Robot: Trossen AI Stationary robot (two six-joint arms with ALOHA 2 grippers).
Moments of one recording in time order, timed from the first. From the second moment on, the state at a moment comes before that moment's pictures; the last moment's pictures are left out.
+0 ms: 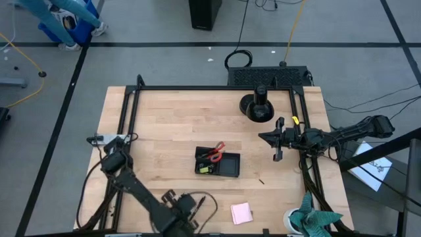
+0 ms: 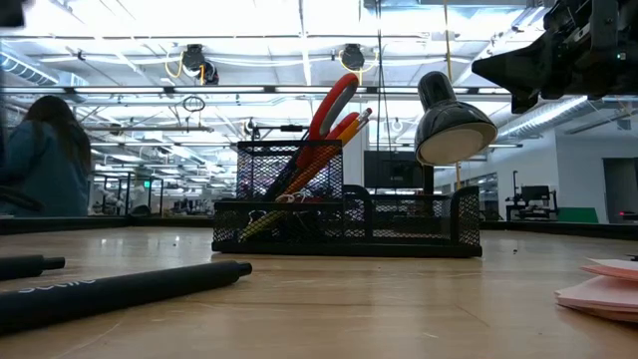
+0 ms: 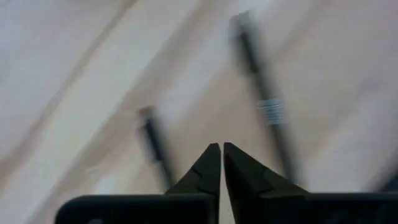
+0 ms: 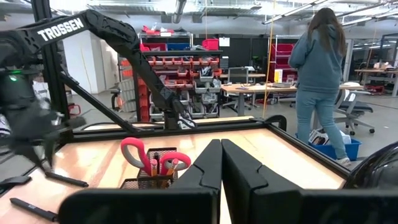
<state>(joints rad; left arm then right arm) -0.78 2.21 1.82 -1.21 -0.30 -1.48 0.18 0.51 0.02 0.63 0.33 -0.01</state>
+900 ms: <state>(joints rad) -0.69 2.21 1.74 -1.22 -0.06 -1.41 0.18 0.51 0.02 0.63 0.33 -0.01</state>
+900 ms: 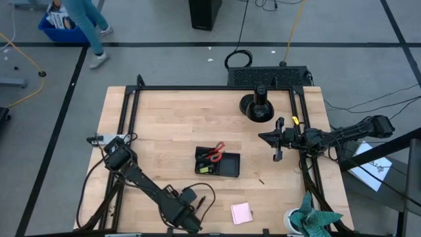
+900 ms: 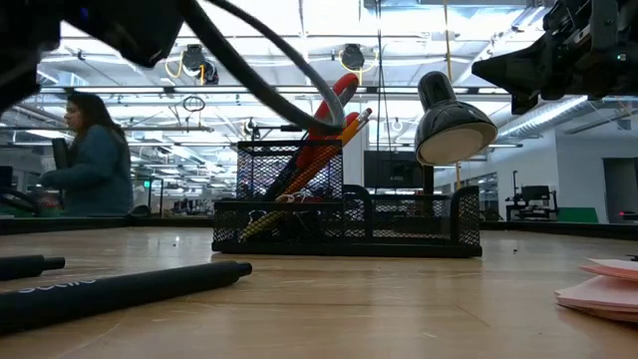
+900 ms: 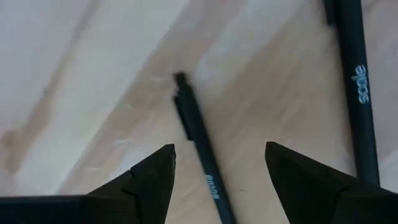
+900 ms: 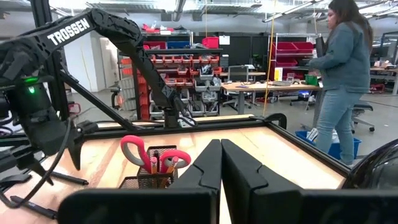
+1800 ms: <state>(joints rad) -0.63 2.18 1.50 -0.86 0.04 -1.22 0.18 0.51 0.02 0.62 0.33 -0.01</state>
